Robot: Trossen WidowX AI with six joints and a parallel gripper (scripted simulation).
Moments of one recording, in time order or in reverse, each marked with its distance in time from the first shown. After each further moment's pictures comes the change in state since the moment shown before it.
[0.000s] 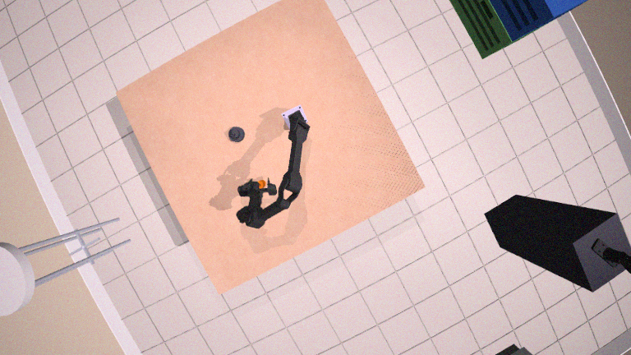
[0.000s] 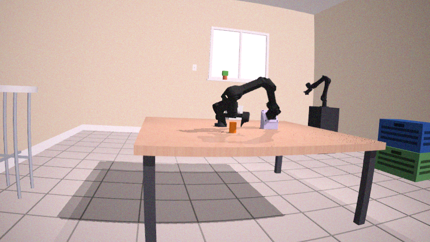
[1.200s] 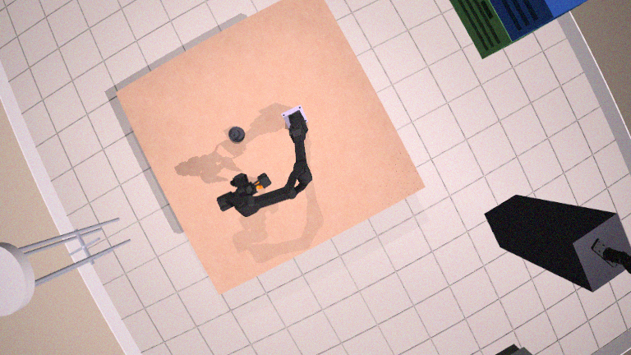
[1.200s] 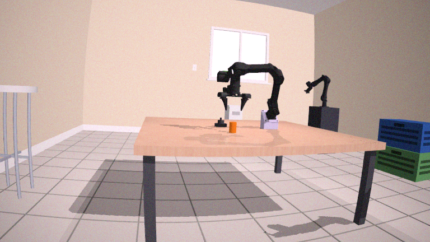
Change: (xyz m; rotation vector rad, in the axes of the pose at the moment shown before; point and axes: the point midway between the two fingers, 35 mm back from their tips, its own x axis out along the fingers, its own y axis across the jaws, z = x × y) arm -0.079 0.001 0.058 -0.493 0.681 0.176
